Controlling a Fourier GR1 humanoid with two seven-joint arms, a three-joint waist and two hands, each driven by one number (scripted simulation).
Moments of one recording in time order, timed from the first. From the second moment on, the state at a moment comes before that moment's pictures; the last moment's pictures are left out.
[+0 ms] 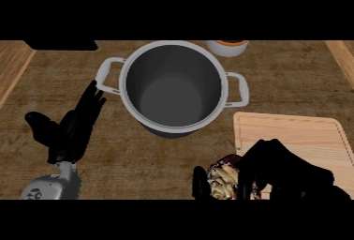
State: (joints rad) left arm -0.13 0.10 -0.03 -1.66 0.07 0.09 0.32; right arm -0.39 -0.01 0.69 -2.30 1.39 0.25 1.16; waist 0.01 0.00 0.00
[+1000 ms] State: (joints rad) left arm -0.14 0.10 -0.04 -1.68 0.07 0.07 0.33; right arm -0.88 -0.01 0.28 -1.67 1.05 0.17 1.12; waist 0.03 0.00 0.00
